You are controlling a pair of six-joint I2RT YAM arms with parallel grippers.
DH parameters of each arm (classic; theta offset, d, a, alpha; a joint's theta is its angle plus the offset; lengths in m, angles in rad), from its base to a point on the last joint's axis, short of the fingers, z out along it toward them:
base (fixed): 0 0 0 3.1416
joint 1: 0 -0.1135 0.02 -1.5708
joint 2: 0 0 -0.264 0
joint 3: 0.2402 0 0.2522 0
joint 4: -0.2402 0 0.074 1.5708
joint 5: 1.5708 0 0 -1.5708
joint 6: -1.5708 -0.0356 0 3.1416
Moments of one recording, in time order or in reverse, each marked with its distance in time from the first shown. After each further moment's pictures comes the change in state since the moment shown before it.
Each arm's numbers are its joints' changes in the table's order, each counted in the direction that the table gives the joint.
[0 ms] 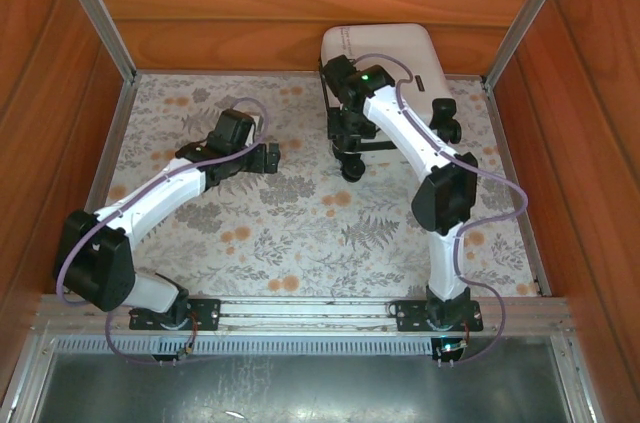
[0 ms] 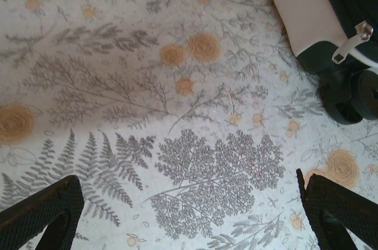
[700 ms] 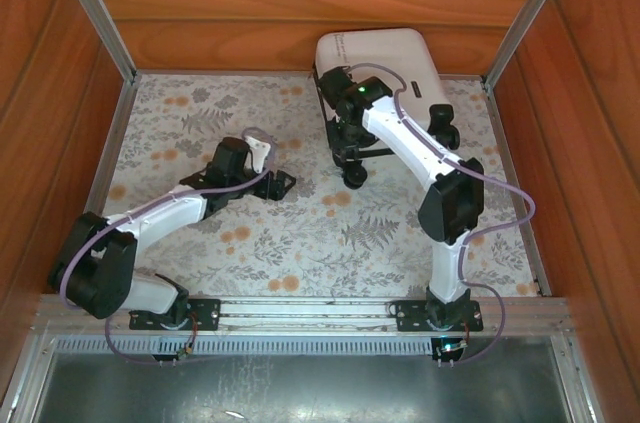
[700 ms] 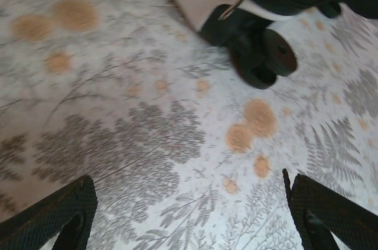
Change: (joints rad) left arm 0.035 0.039 -0.322 0.452 0.344 -0.119; right arm -0.062 0.108 -0.161 0.056 -0.024 0.128
